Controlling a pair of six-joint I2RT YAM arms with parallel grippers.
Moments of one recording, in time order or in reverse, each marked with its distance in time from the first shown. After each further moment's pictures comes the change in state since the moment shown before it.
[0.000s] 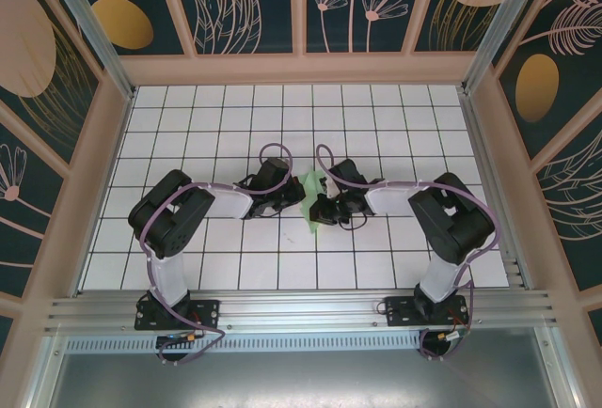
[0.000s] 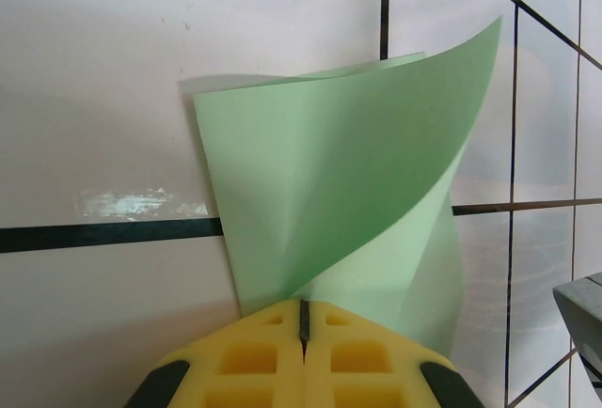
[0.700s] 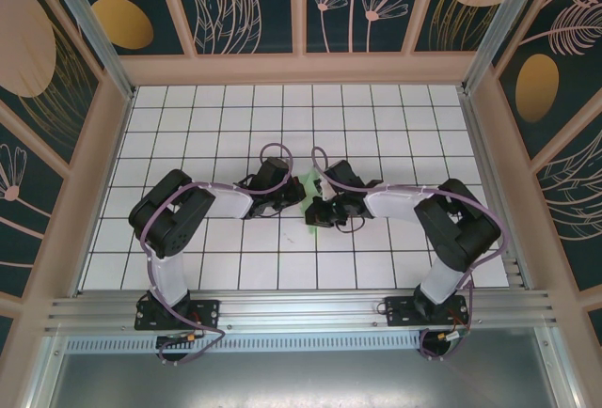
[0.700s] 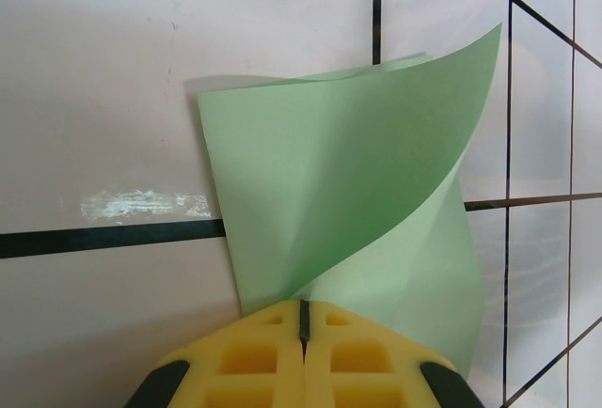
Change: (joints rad) left arm 0.001 0.003 0.000 0.008 0.011 0.010; right arm 0.055 -0.056 0.005 -0.039 0.001 -0.005
